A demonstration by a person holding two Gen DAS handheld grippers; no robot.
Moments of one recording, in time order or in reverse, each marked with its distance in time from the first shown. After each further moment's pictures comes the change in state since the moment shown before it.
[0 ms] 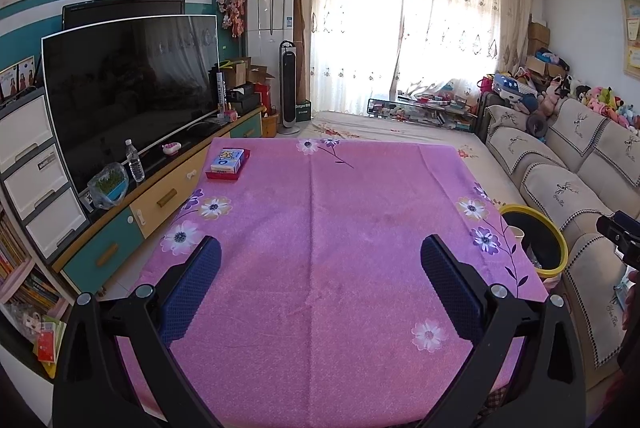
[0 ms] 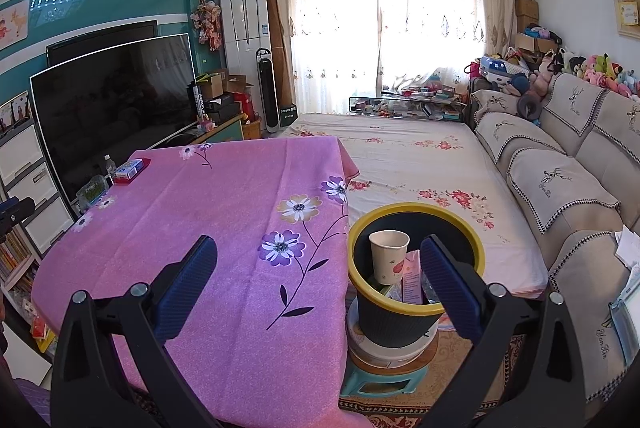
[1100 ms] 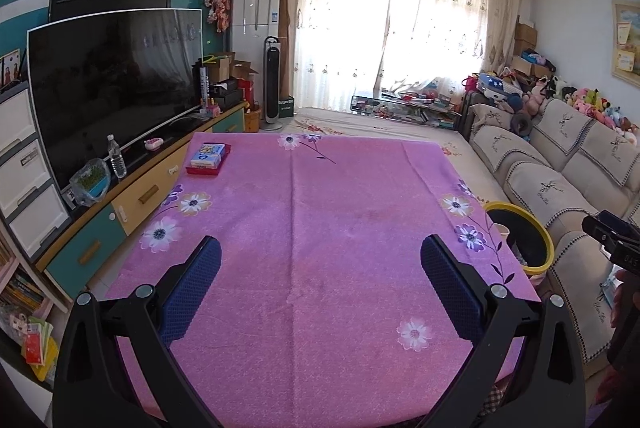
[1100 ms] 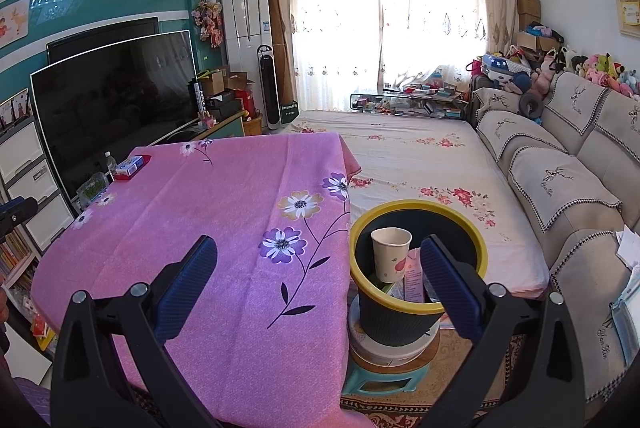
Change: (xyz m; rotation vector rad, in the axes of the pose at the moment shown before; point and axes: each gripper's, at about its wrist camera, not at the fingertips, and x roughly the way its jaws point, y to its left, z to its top) left arm 0.012 0.000 -0.003 -0.002 0.015 -0.087; right arm 0.005 0.000 -0.002 0.000 0.009 0.004
